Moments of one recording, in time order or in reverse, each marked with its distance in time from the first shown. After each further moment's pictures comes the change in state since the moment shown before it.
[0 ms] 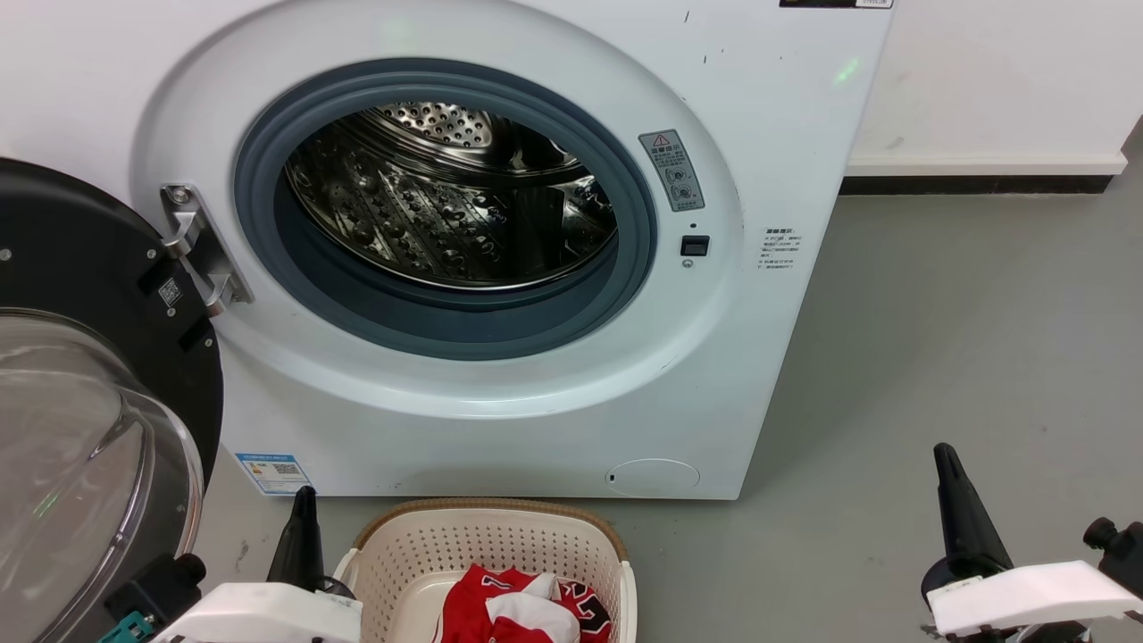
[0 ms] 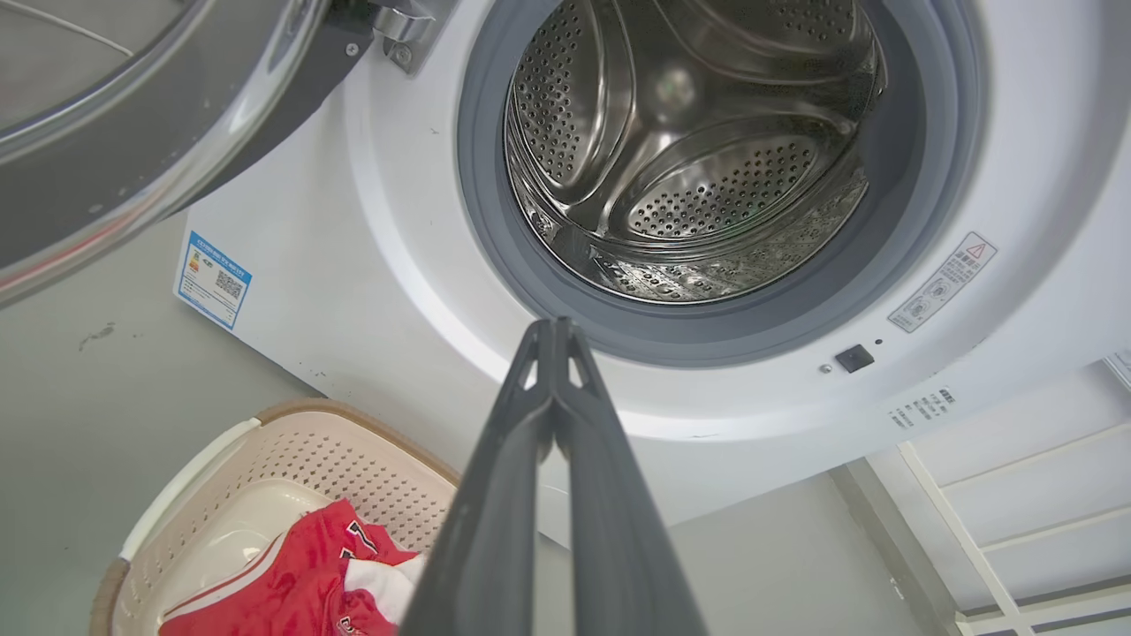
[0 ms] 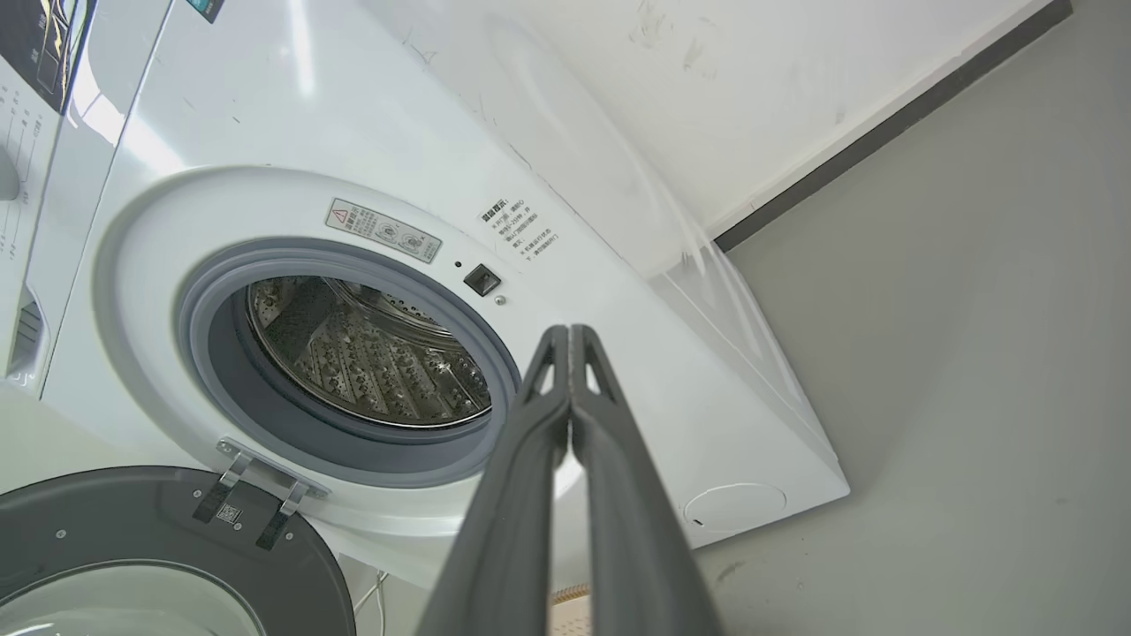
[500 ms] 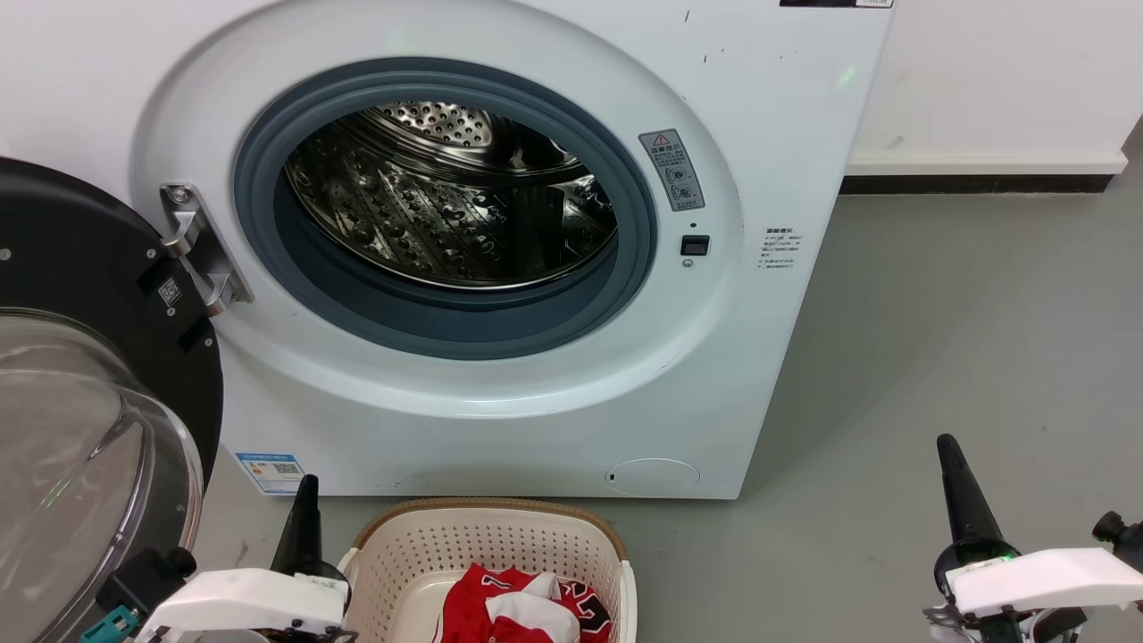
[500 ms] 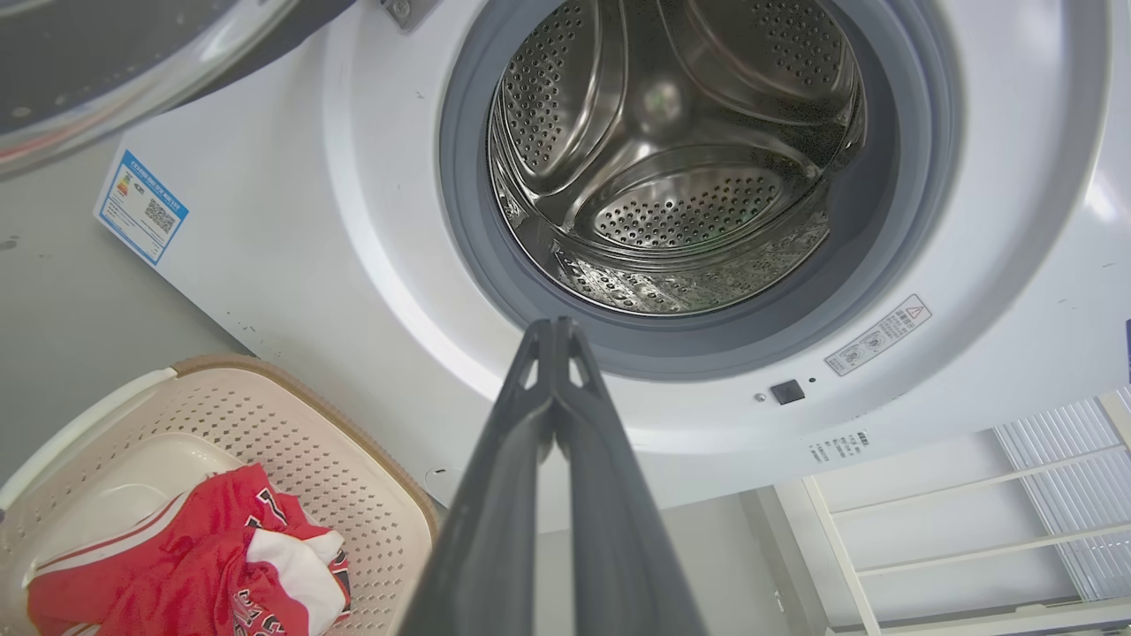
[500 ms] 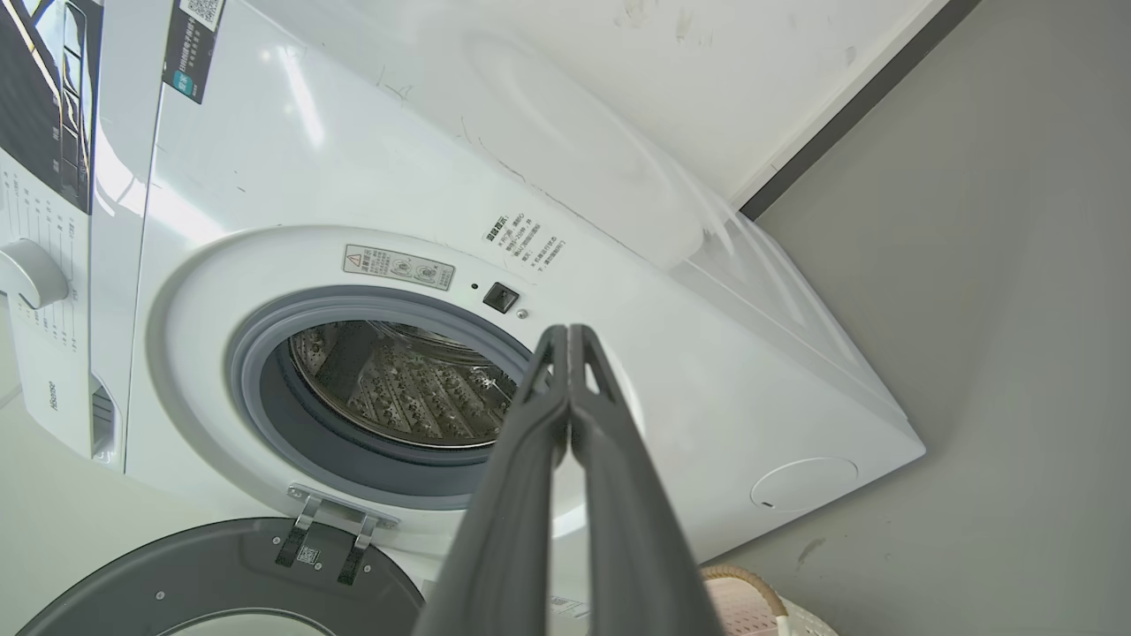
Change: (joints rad) left arm -0.031 0.000 0.016 0.021 -0.196 -0.024 0.045; right arm -0.032 -0.003 -0.012 0.027 0.194 0.000 0.045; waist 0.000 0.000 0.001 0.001
